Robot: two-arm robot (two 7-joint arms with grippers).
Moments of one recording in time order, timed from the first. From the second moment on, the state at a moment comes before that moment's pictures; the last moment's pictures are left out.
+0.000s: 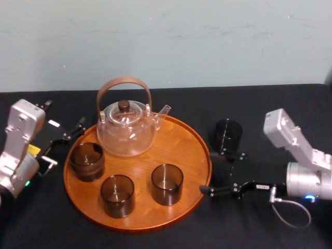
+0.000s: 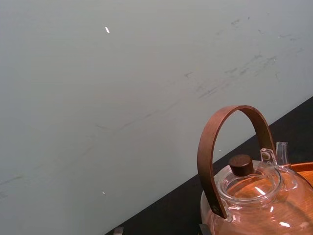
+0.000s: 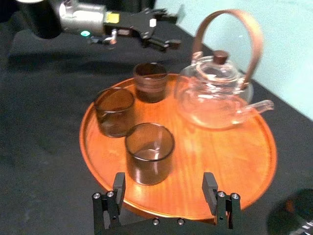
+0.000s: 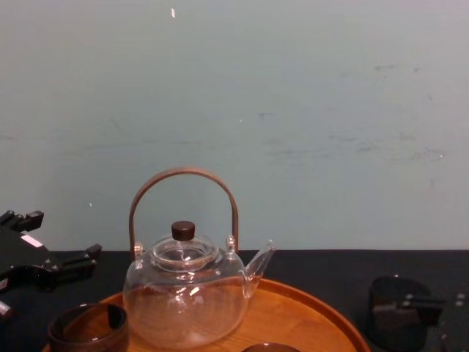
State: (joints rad) left arm -0.20 0.60 0.45 -1.41 -0.25 -0.12 0.03; right arm 0.29 0.74 -0.58 -1.54 0.47 0.07 0.75
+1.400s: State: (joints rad) left arm -0.20 0.60 0.45 -1.41 -0.25 -0.12 0.03; right arm 0.19 0.74 -0.37 -1.52 0.52 0.12 0.56
